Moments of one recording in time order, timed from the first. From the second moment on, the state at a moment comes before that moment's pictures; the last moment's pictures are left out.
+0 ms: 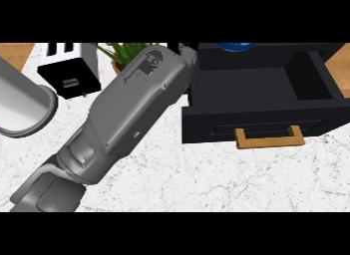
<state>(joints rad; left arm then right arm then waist) -1.33 0.00 -0.28 -0.68 0.59 0.62 0.00 0.38 -0.02 -0.67 -2.29 -0.53 0.46 0.28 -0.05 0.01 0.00</state>
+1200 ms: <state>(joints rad) -1.41 0.00 -0.56 -0.47 0.87 0.76 -0.10 0.33 -0.03 -0.65 -2.30 -0.53 0.45 0.33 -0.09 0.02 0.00</state>
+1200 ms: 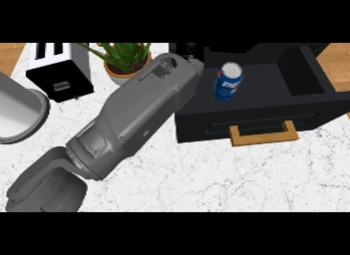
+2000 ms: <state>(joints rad) -1.39 0.00 -0.60 -0.47 0.99 0.79 -0.21 0.26 -0.11 -0.69 -2.34 -0.43 0.49 0.23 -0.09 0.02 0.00</state>
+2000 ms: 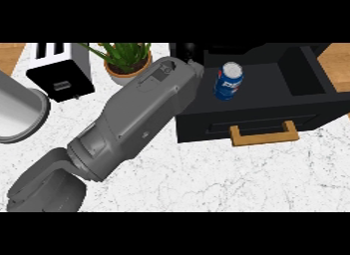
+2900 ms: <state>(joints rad) -1.42 0.00 -0.59 -0.50 1.05 0.79 -0.28 0.02 -0.11 -0.33 -2.35 0.31 0.46 0.09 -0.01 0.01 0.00</state>
